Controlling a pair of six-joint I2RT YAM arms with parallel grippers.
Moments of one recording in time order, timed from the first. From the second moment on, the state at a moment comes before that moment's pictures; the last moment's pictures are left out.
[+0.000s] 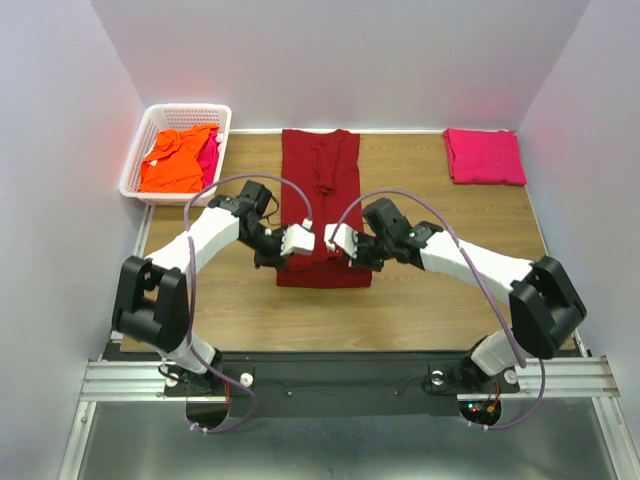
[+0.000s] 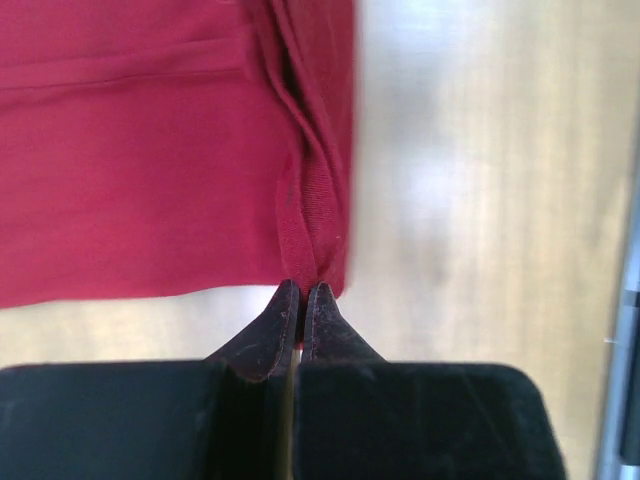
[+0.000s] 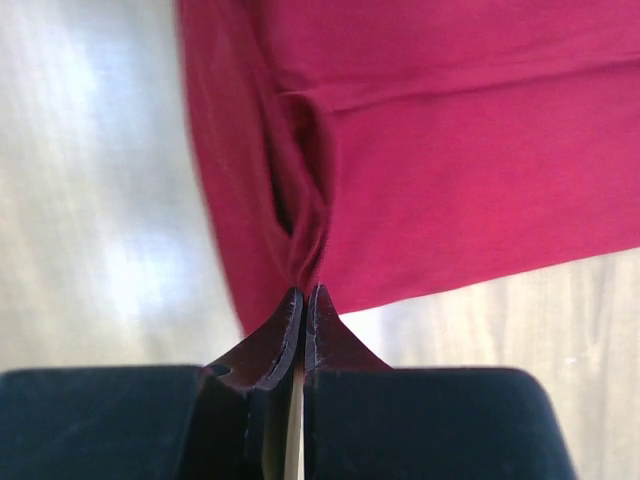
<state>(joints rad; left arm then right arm) -0.39 1.51 1.08 -0.93 0.61 1.20 0.73 1.49 1.00 -0.42 -0.33 -0.70</state>
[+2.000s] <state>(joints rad) -0.11 1.98 1.63 -0.81 0.60 1.16 0.44 1.94 1.52 -0.44 -0.46 -0.83</state>
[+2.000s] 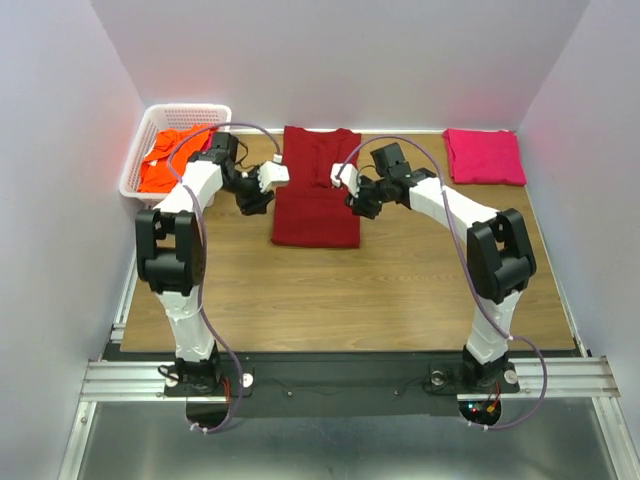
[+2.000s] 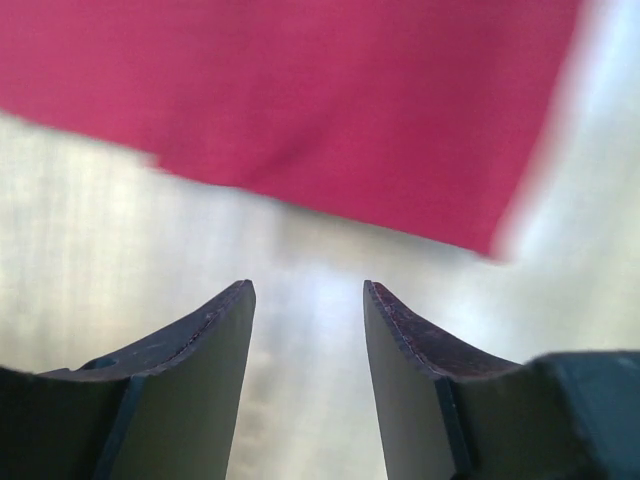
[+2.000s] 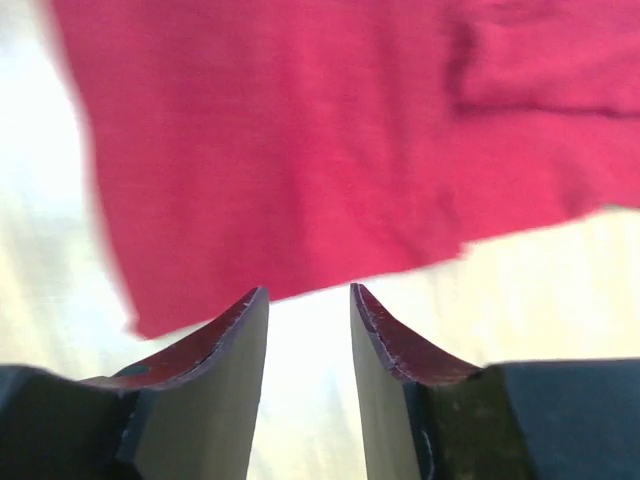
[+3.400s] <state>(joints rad) -0.27 1.74 1.13 -0.56 0.53 1.30 0.58 1.91 1.21 -0.27 -0.38 -0.87</state>
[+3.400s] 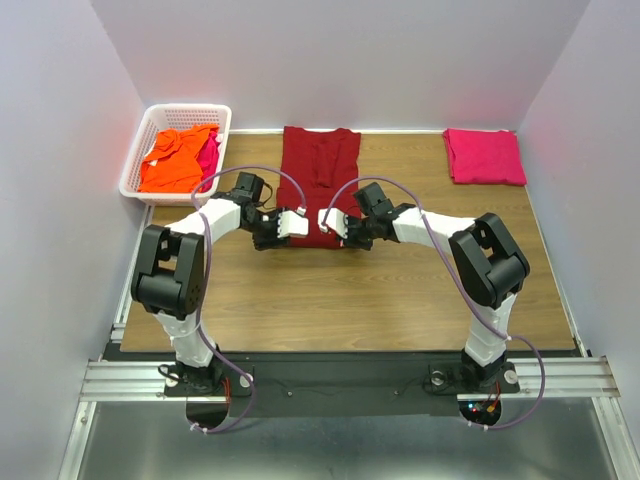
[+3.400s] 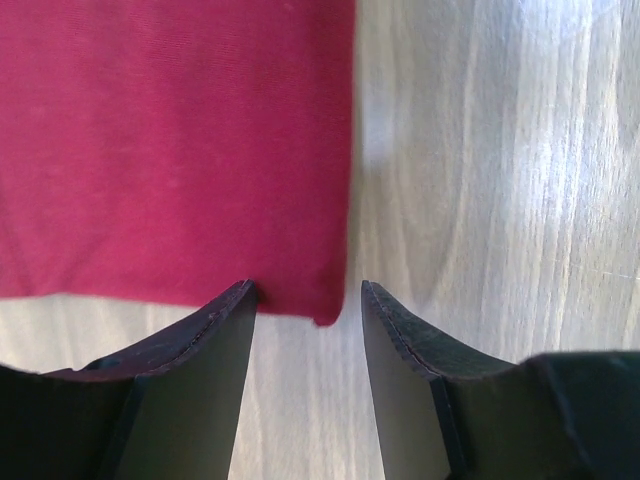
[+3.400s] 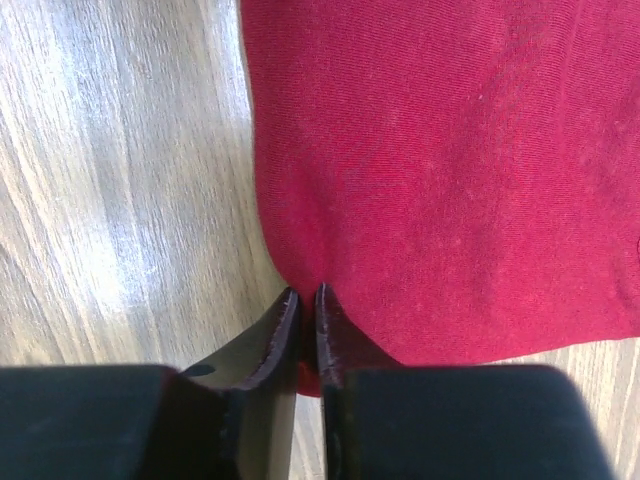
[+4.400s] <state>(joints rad) -0.27 1.60 1.14 -0.93 0.60 1.39 0.58 1.71 1.26 -0.64 -0.54 -0.66</state>
